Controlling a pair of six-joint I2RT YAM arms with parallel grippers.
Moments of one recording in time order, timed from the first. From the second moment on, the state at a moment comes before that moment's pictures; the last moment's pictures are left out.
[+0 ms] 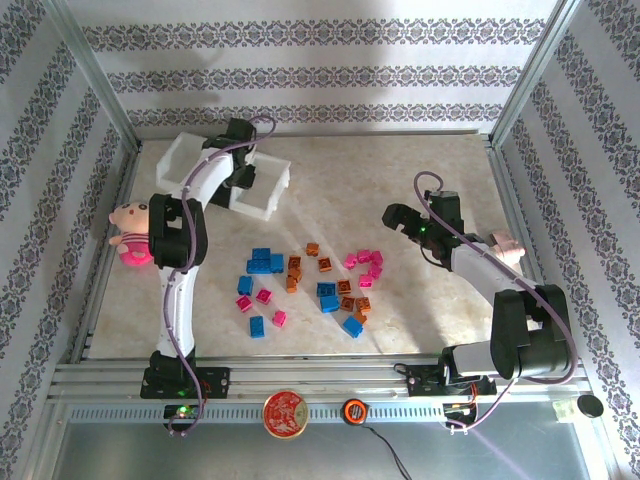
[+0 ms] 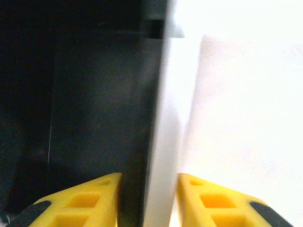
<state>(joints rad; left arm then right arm) -0.17 2.30 2.05 -0.90 -0.20 0.05 0.11 1.38 0.72 -0.08 -0.23 0.59</state>
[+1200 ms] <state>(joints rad) -0.49 1.38 1.19 -0.23 0.03 -0.49 0.33 1.86 1.18 -0.16 -0.23 0.63</state>
